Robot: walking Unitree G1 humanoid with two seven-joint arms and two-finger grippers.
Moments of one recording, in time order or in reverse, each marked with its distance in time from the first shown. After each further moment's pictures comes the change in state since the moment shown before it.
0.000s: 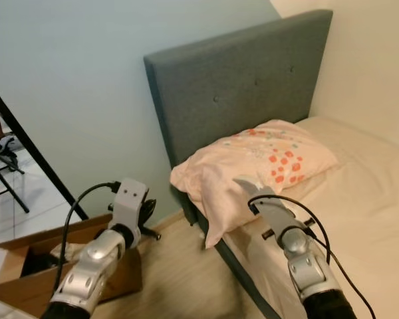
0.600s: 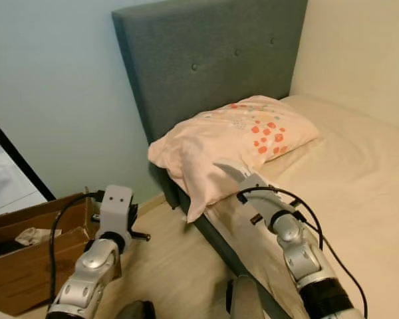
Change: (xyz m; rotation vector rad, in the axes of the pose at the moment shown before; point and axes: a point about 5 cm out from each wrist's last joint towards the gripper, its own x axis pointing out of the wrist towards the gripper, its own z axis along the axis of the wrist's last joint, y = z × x) left arm -0.016 0.014 -0.016 -0.035 0.031 0.237; right arm 0.003 0.005 0.046 -0.101 -0.239 0.057
